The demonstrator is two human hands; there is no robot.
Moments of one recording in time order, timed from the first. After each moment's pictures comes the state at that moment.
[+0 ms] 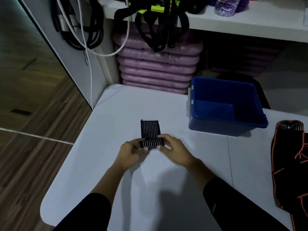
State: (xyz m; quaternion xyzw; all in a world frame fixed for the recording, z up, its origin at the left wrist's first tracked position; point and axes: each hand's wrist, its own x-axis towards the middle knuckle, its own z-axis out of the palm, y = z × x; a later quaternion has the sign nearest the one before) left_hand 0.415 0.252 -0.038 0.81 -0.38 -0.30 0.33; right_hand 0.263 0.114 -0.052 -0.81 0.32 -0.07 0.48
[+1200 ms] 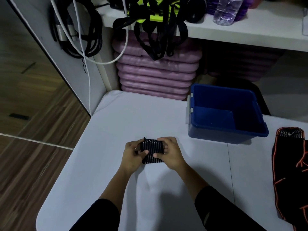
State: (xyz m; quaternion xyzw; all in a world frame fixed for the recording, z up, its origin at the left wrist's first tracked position) left_hand 0.411 0.227 -0.040 0.77 -0.28 -0.34 0.46; right_hand 0.291 0.116 -0.061 -0.72 0.40 -0.13 0.55
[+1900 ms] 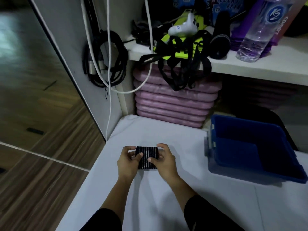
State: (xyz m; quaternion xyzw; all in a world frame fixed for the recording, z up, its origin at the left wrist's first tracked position) left_hand 0.498 0.203 -0.017 0.79 -0.12 -0.23 0.56; right_hand 0.402 0.105 -0.042 -0.68 0.41 -0.19 0.57
